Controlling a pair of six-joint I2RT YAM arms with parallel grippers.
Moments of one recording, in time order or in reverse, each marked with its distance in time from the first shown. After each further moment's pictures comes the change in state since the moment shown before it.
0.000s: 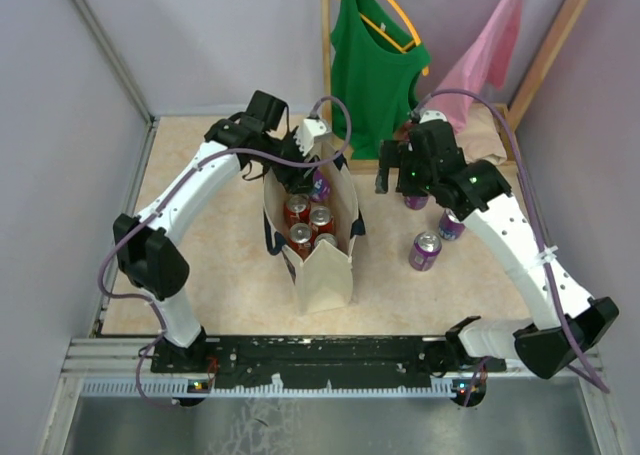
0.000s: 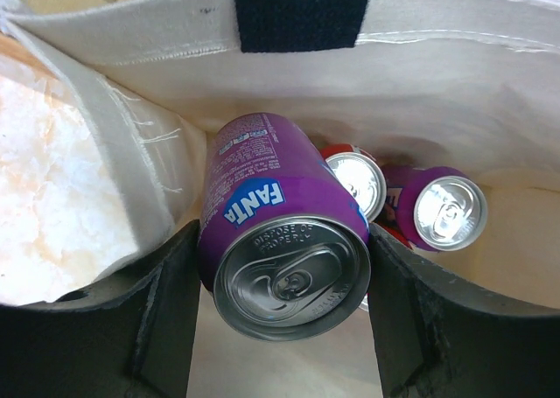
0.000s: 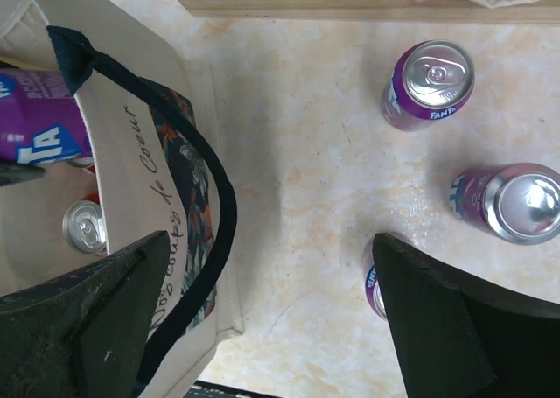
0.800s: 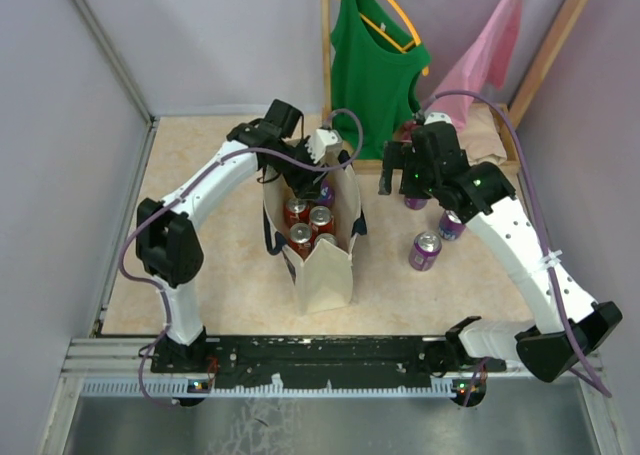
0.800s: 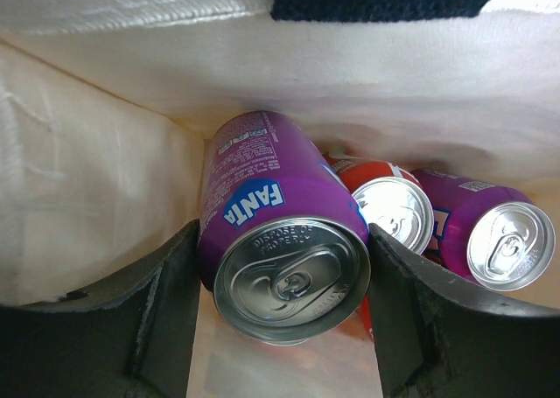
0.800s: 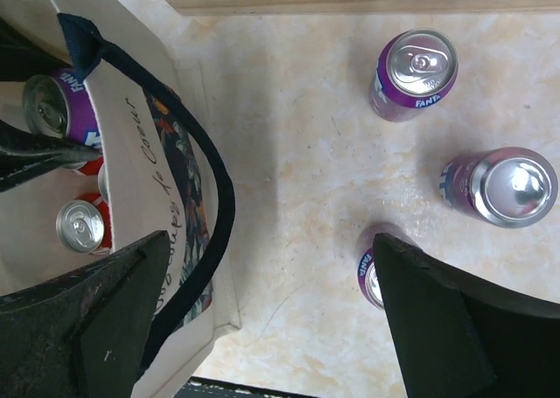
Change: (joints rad) left arm -0.014 0.132 -0.004 0.055 -0.031 0.019; right arm 0.000 -0.025 0.000 -0.032 0.031 0.024
